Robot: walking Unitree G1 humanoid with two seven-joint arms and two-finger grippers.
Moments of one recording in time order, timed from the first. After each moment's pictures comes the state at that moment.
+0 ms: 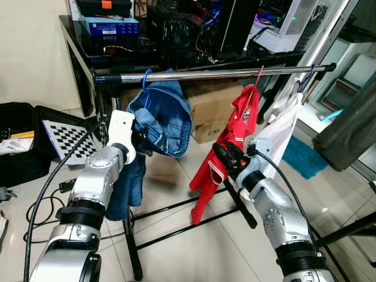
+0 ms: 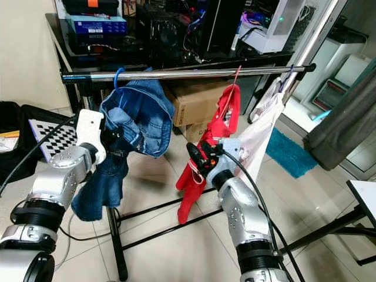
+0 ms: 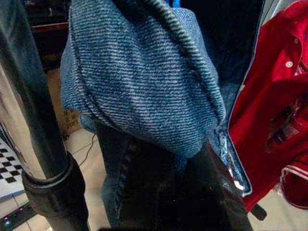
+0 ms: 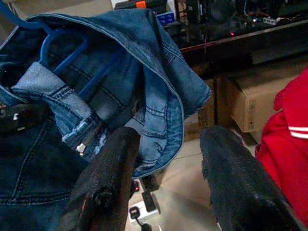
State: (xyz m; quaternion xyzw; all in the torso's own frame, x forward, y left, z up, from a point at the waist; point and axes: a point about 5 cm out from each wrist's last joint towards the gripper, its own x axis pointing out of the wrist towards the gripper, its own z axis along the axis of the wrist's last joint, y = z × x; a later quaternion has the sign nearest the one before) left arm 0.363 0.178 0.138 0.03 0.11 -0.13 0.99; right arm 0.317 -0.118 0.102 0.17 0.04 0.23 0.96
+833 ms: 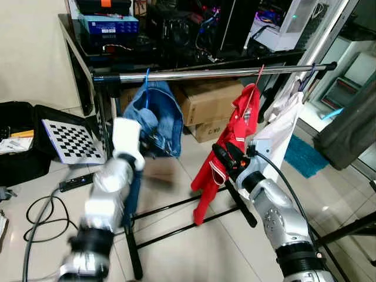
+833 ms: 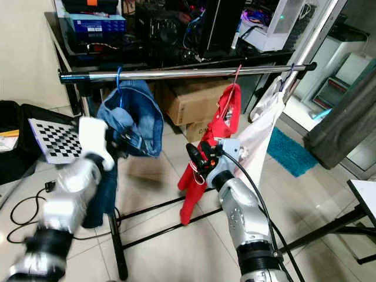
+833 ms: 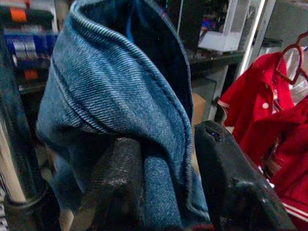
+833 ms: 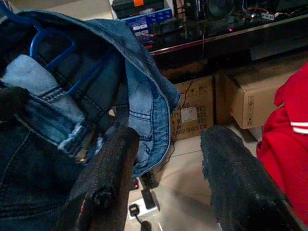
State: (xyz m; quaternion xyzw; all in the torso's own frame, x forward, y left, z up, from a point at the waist) left arm 0.332 0.148 0.136 0.05 -0.03 -0.13 0.99; right arm 0.315 -0.119 0.099 0.18 0.05 0.22 0.96
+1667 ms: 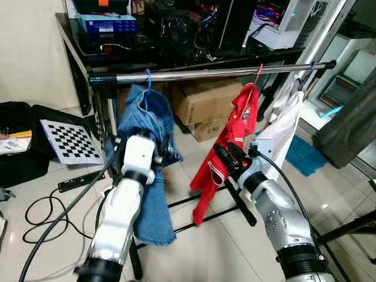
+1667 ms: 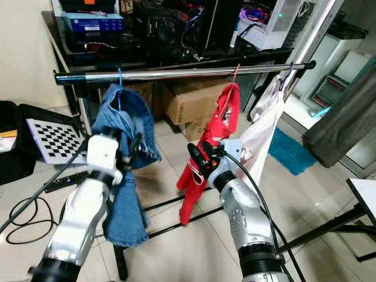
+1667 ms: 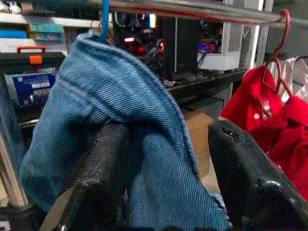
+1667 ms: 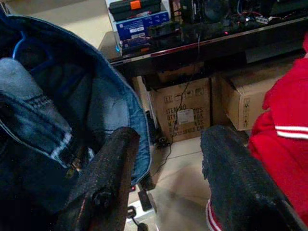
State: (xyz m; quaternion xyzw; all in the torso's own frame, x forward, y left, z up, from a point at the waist) left arm 0.295 0.124 0.127 0.08 -0.10 -0.11 0.99; right arm 0.313 -0.122 0.101 0.17 0.04 0.22 0.96
